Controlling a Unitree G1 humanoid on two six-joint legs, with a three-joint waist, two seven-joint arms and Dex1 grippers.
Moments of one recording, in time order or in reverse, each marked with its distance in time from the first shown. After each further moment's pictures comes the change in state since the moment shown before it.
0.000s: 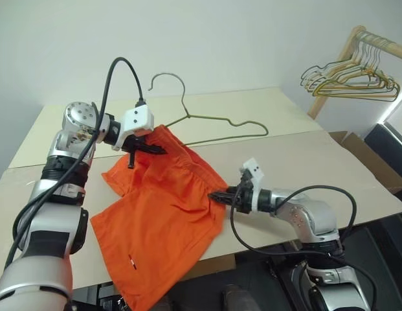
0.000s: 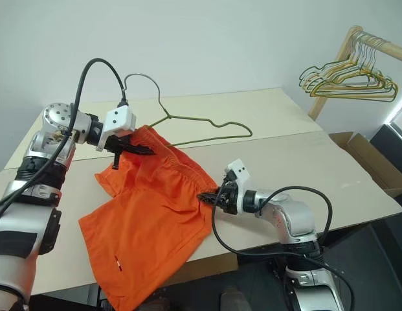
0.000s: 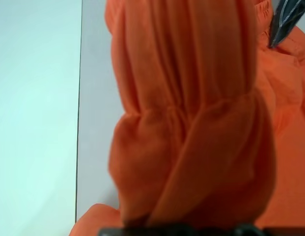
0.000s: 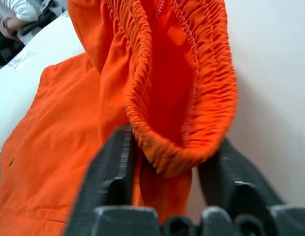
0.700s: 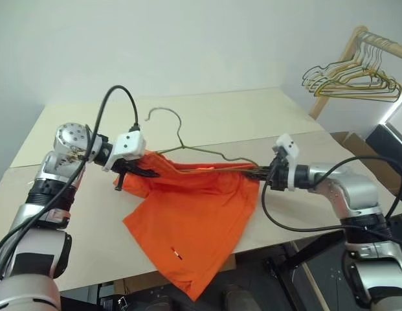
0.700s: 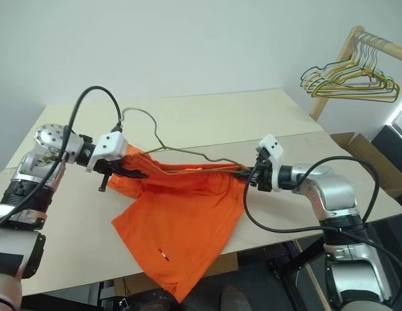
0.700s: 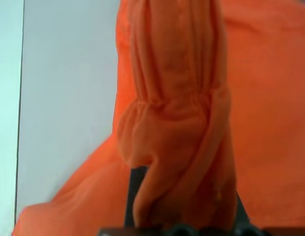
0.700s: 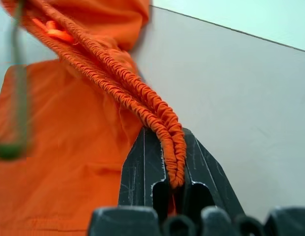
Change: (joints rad) left arm 0.211 0.107 -0.046 -0.201 -0.059 0.009 -0.026; right arm -0.170 -0.375 0.047 0.183 -0.013 -0.200 0.219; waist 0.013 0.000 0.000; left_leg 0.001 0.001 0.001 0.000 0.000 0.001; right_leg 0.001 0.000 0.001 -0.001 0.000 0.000
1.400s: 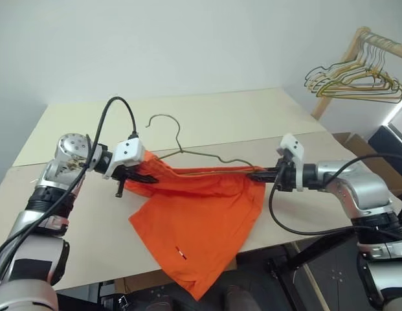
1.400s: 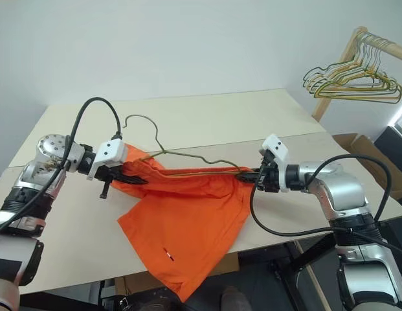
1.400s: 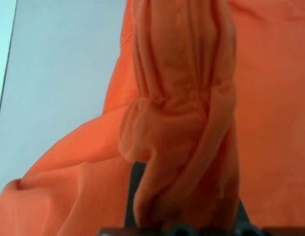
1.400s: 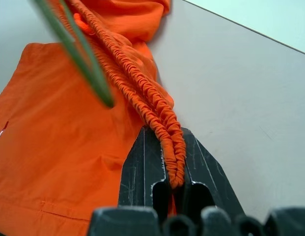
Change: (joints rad) left arm 0.033 0.017 -0.012 0.029 -0.043 0.039 0.036; right arm 0.007 -0.067 0.027 -0.022 0.002 -0.038 0.062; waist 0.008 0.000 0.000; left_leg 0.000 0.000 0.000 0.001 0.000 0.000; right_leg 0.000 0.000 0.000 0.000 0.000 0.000
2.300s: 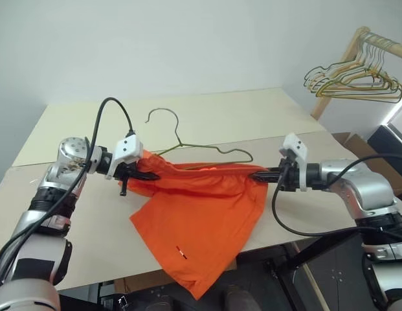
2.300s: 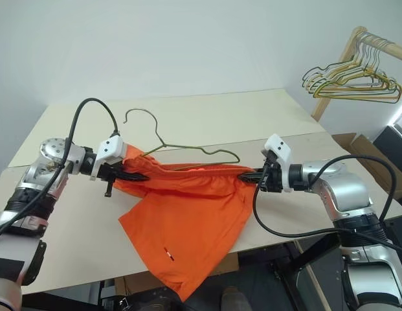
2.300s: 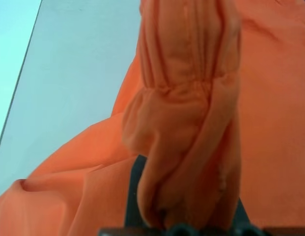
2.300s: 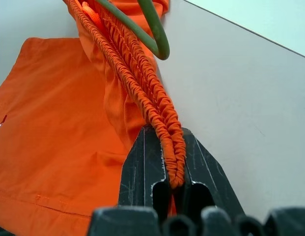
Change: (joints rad) left arm 0.029 -0.016 0.013 0.019 -0.081 0.035 0.024; right arm 0.014 -0.018 -0.002 -0.007 0.001 -0.022 0.003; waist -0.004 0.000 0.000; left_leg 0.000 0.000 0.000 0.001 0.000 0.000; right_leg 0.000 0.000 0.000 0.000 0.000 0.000
